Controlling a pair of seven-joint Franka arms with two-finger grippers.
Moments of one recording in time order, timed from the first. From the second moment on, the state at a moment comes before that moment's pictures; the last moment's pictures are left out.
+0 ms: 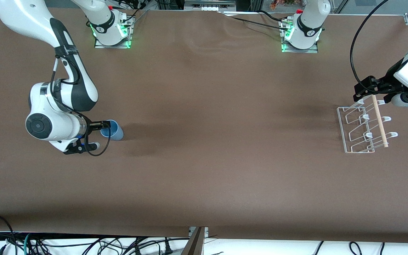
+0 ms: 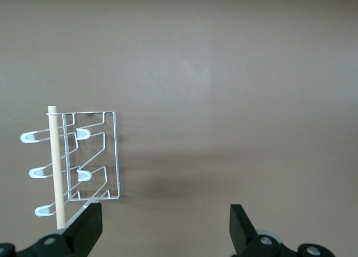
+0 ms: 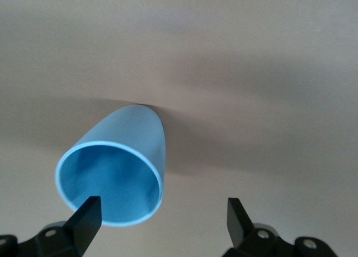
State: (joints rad) left arm 0.01 0.00 -0.03 -1.68 -0.02 1.70 -0.01; right arm 0.09 0.51 0.04 -1.72 -0.02 1.92 -0.03
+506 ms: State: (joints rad) left arm 0.01 0.00 -0.03 -1.68 -0.02 1.70 -0.01; right arm 0.11 0.58 0.04 -1.71 -0.02 1.94 -0.03
